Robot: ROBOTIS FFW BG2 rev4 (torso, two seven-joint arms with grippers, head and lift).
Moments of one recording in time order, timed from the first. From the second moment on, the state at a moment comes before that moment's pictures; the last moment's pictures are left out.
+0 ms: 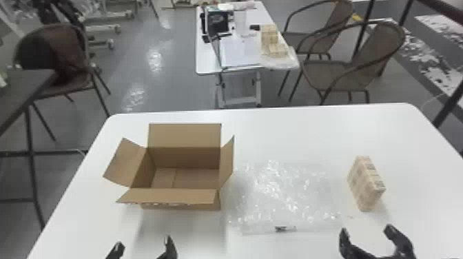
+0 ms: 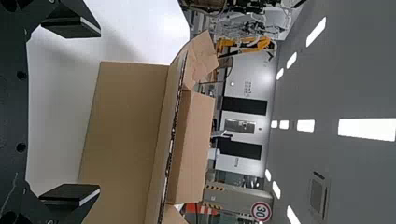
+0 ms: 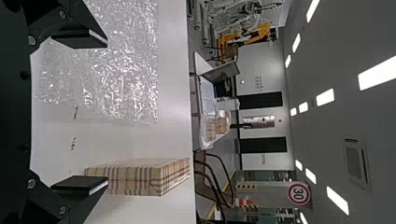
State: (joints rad) left arm 0.64 0.14 -0.10 -1.70 0.19 -0.48 0.21; right arm 0.55 -0.06 0.00 -1.76 -0.11 -0.21 0.19
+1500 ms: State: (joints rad) left arm 0.61 0.10 0.08 -1.77 0.26 -0.43 0.13; right arm 0.55 -0.06 0.00 -1.76 -0.12 -0.21 0.20
